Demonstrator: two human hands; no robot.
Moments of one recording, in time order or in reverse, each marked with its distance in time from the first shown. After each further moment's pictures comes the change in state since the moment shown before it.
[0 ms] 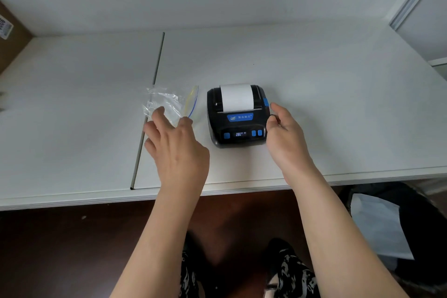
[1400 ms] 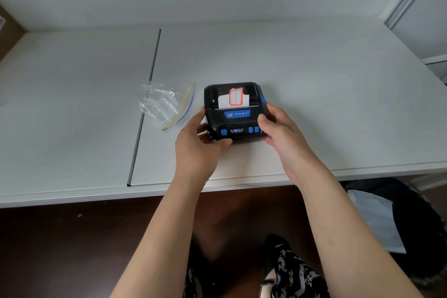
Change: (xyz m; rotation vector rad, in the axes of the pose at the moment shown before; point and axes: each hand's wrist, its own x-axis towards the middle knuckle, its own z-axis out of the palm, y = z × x) left_hand 0.000 0.005 0.021 -0.908 -0.323 -0.134; right_hand 0.003 0.013 -0.010 0.188 -0.215 0.045
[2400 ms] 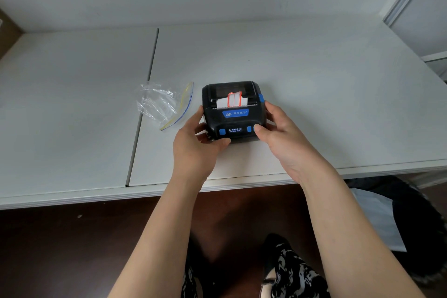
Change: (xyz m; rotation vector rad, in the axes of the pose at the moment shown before) left_hand 0.000 0.000 -0.001 0.005 -0.011 0.003; right_hand 0.007 0.008 -0.005 -0.056 -0.060 -0.012
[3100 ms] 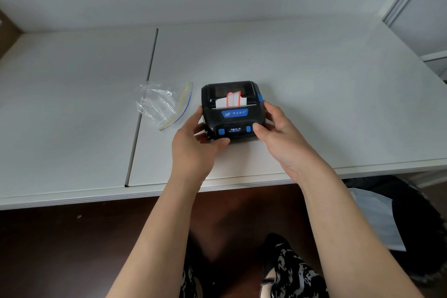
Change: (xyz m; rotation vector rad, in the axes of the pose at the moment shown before) left_hand -0.002 0.002 -0.001 -0.016 -0.010 -0.012; right_hand -0.001 -0.001 0.001 -0.006 0.001 -0.031
